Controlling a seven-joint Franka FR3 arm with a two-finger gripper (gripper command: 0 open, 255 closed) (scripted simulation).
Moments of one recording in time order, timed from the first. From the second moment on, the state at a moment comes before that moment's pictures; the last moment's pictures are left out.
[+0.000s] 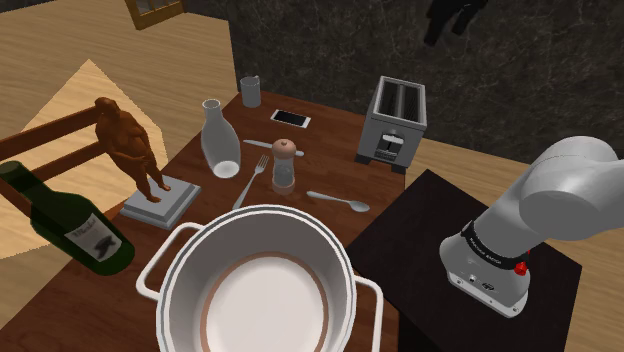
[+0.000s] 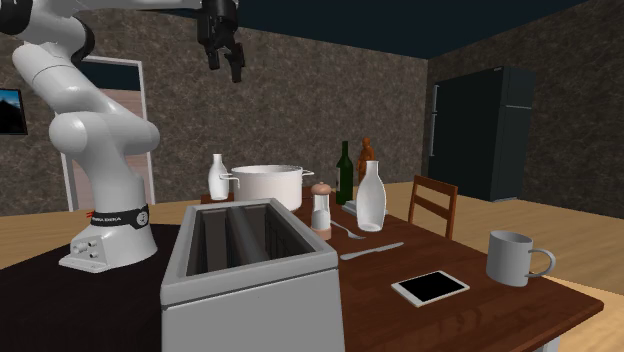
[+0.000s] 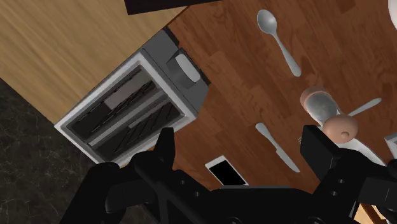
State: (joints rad) arm -0.01 -0.79 0.03 -2.28 -0.06 1.59 0.12
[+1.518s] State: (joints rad) arm -0.08 -0.33 0.42 -2.42 0.05 2.16 0.84
